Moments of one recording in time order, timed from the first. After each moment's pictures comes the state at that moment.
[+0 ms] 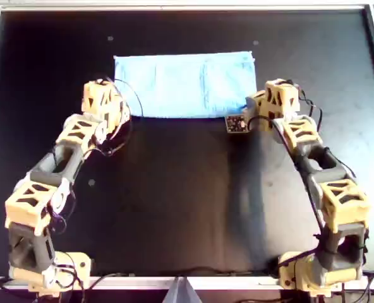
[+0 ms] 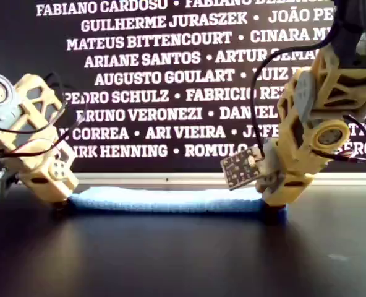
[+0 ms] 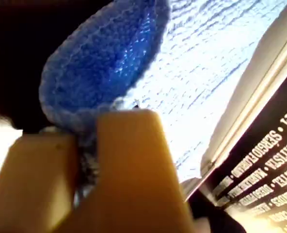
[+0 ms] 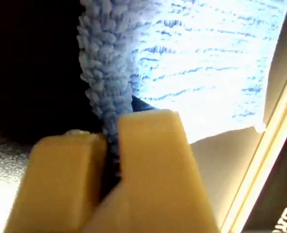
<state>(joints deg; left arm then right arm) -14.2 53.6 75.6 18.3 7.1 -3.9 12.1 48.4 72.1 19.9 -8.2 -3.0</state>
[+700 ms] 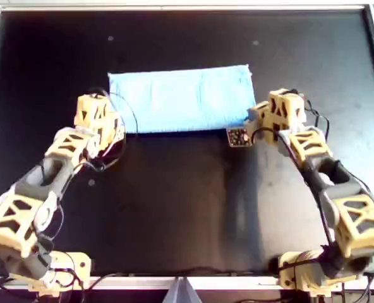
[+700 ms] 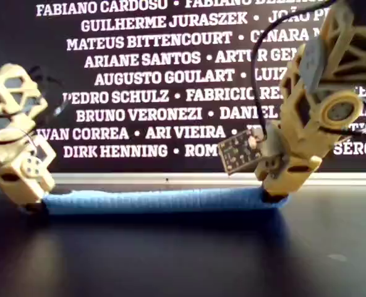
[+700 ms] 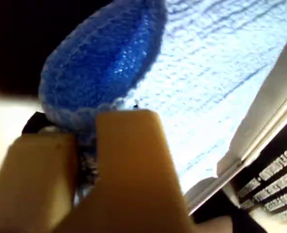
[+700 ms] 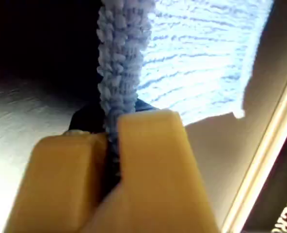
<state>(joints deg) -14.6 74.4 98.7 19.7 7.8 -3.5 13.0 68.3 94.3 19.9 -8.8 -3.3</state>
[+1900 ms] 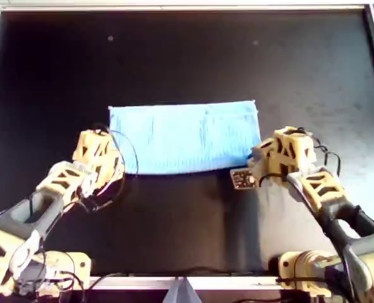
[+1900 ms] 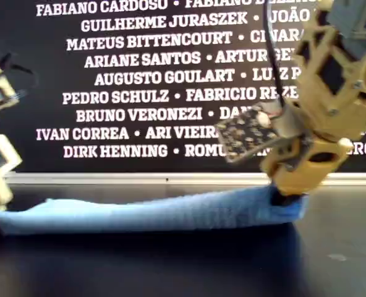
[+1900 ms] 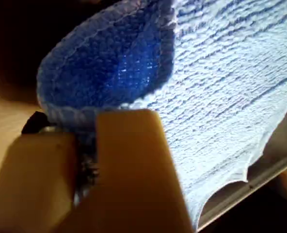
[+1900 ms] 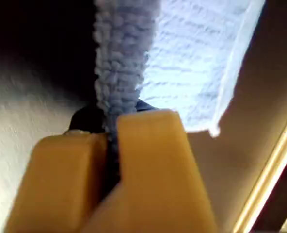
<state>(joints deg) -21.0 98.7 130.4 19.5 7.4 -3.5 18.5 100.0 129.8 19.9 -8.3 -3.3</state>
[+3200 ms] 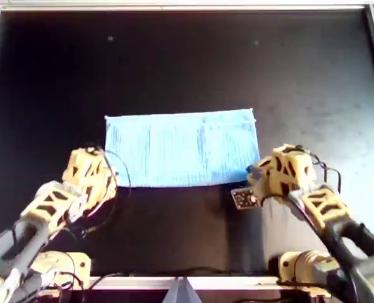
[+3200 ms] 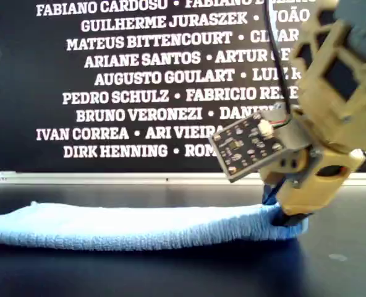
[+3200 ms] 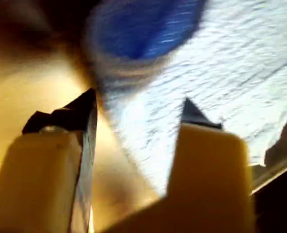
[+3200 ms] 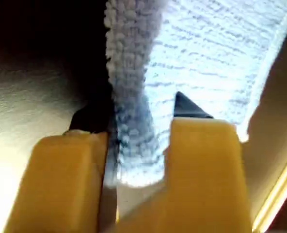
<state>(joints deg) -23.0 121.6 146.0 27.2 7.3 -3.5 20.0 112.7 144.8 19.9 -8.0 -3.6</state>
